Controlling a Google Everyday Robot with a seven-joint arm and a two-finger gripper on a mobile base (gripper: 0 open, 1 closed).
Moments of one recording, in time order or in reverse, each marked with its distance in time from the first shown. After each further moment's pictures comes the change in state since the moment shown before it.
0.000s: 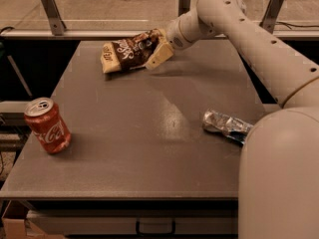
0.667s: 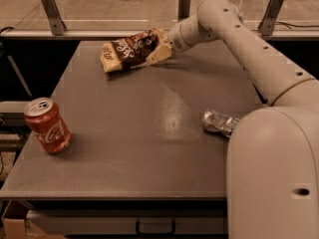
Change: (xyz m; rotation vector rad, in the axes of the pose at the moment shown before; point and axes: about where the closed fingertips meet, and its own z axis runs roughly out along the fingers) arm 0.019 -0.019 0.025 0.005 -0.018 0.124
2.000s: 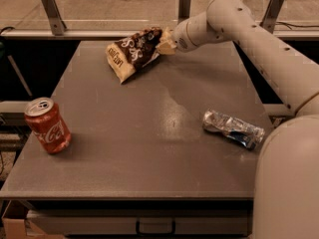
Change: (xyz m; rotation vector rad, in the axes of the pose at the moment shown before) arm -0.011 0.014 -0.037 0.020 -0.063 0.009
